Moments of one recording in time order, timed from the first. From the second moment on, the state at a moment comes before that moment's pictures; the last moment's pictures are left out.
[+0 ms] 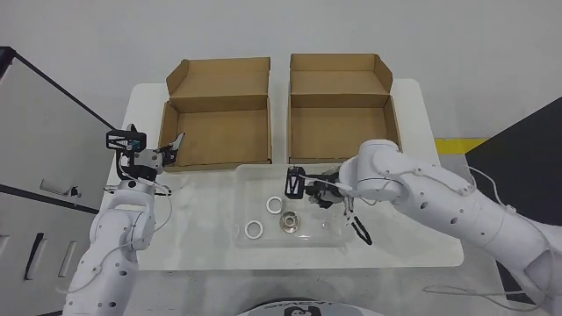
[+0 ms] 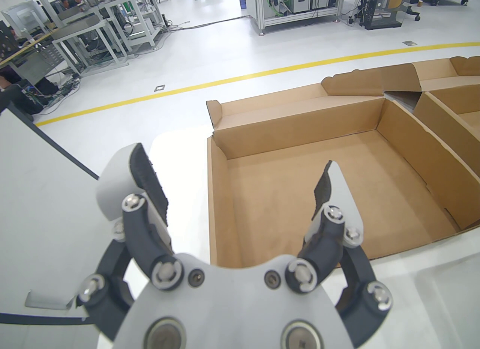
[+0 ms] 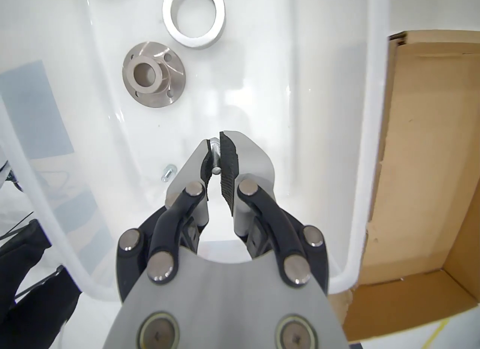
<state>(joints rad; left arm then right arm) 1.73 -1.15 -1.60 -1.80 1.33 0.00 0.00 -0.77 -0.87 0.45 -1.83 -0.68 -0.42 1.11</state>
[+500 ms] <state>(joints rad) 1.73 -1.15 -1.60 -1.80 1.33 0.00 0.00 -0.89 -0.74 0.79 -1.89 -0.34 -0.54 1.14</state>
